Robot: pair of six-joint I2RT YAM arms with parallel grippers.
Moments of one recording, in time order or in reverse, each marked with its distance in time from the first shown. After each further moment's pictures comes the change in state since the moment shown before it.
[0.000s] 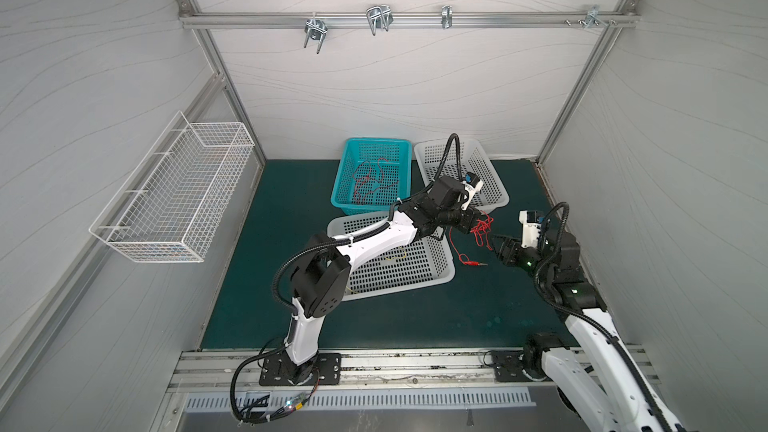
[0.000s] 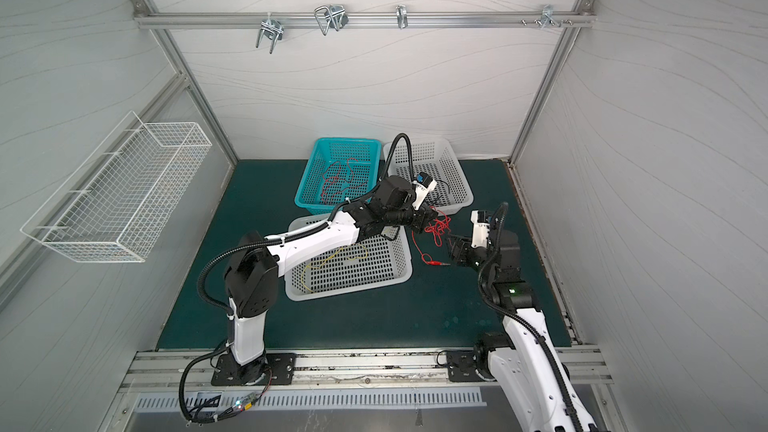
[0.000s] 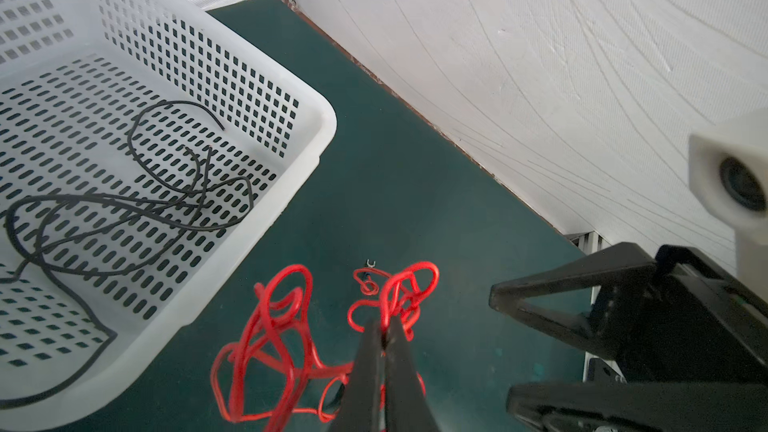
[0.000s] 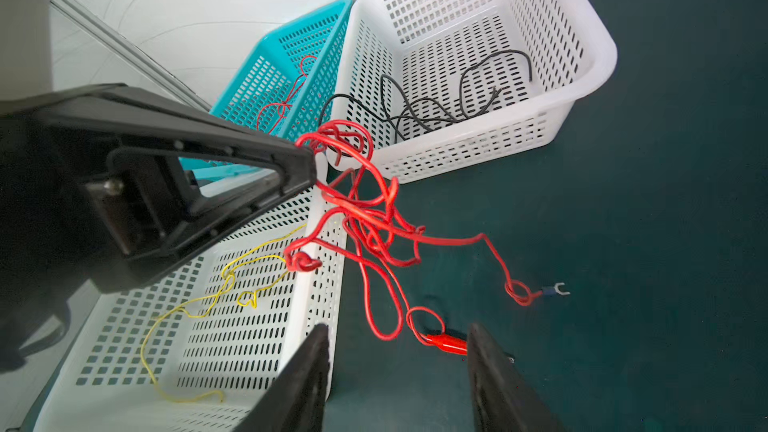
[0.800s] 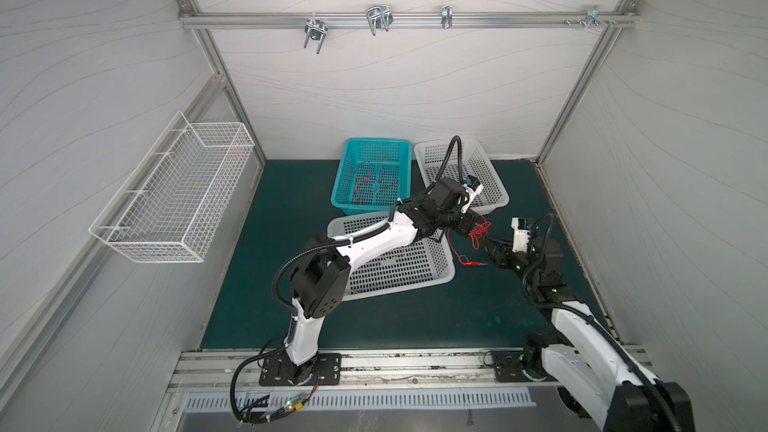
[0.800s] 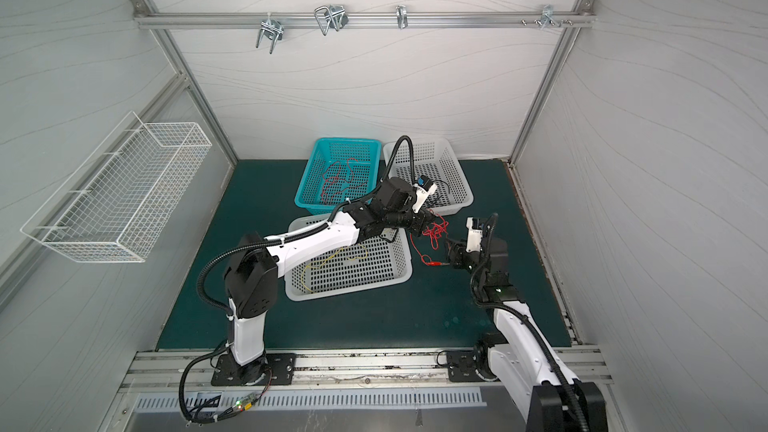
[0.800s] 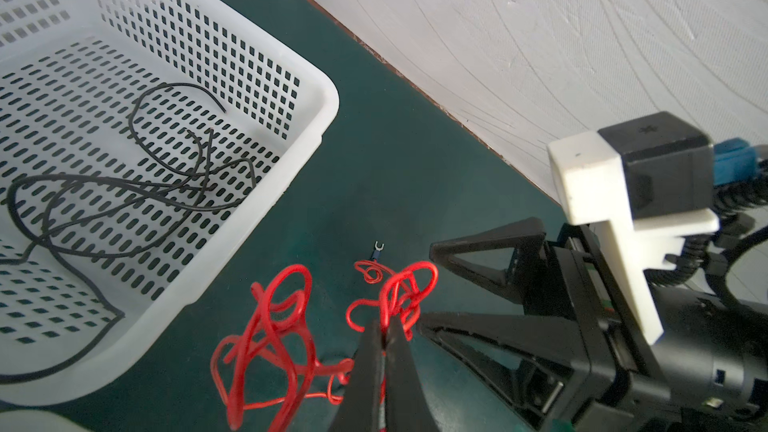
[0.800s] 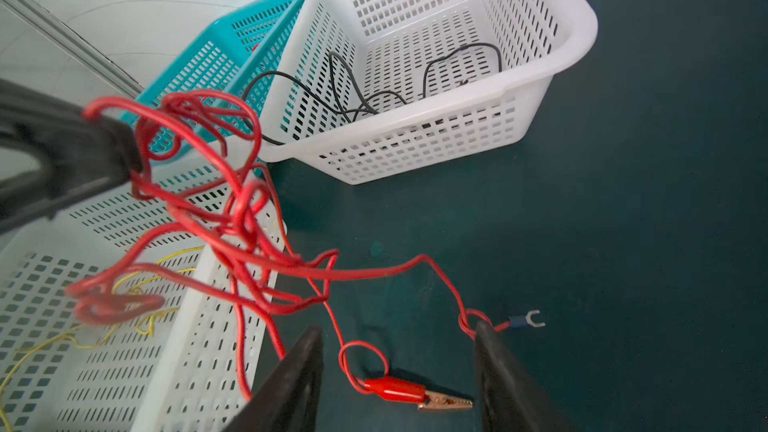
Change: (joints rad) left arm -0.002 -0.003 0.000 -0.056 0.002 0.026; right arm 0.000 0.169 -0.212 0.445 0.078 -0.078
